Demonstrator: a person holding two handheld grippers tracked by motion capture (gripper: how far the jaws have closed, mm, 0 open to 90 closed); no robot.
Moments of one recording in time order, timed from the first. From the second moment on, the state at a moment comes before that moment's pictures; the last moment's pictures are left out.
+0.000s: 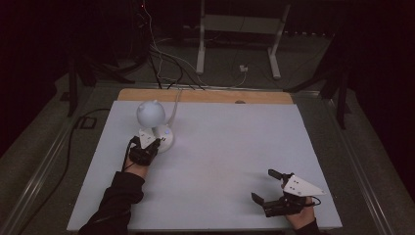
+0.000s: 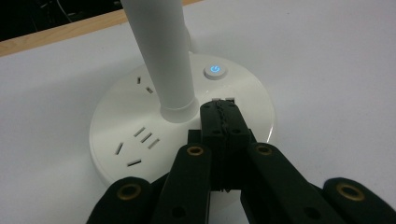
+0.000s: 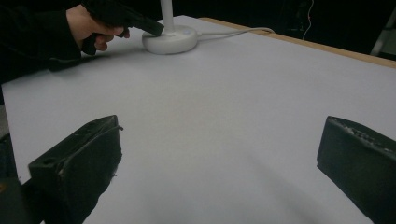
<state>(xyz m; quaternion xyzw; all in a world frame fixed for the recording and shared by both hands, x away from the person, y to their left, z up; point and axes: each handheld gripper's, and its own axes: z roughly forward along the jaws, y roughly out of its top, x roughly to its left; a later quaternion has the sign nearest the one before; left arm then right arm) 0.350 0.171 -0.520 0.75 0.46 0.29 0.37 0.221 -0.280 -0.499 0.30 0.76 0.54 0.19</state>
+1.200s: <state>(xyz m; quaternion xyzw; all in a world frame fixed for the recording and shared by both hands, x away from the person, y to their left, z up) 0.316 0.175 -0.469 0.72 0.49 0.23 0.44 0.223 -0.279 -0.498 0.30 0.76 0.54 0.19</state>
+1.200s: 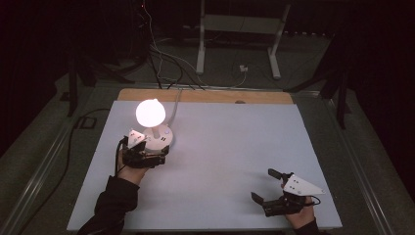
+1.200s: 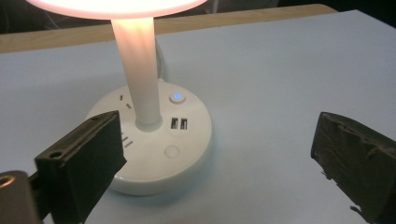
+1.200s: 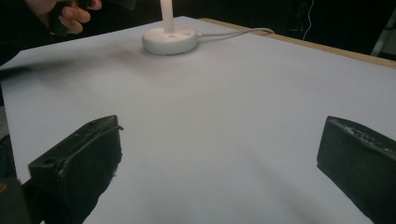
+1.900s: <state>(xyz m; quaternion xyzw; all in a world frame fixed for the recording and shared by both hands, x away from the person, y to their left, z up) 0.288 0.197 -0.470 0.73 0.48 0.19 0.45 0.223 -0.278 -0.498 0.30 0.76 0.54 0.19</state>
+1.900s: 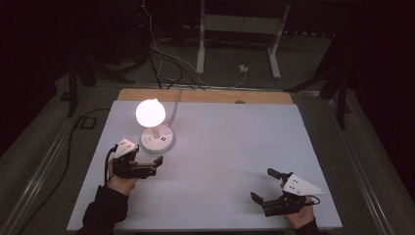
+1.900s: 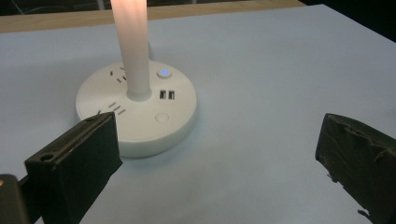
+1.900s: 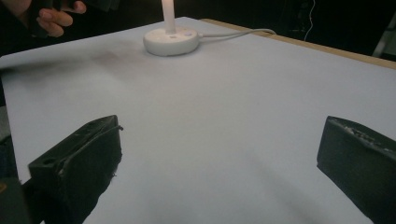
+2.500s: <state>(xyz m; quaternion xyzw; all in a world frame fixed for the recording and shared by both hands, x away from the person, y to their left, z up) 0.252 0.219 -0.486 0.74 0.47 0.19 0.44 0.223 -0.277 -0.499 0.30 0.77 0.54 0.19</state>
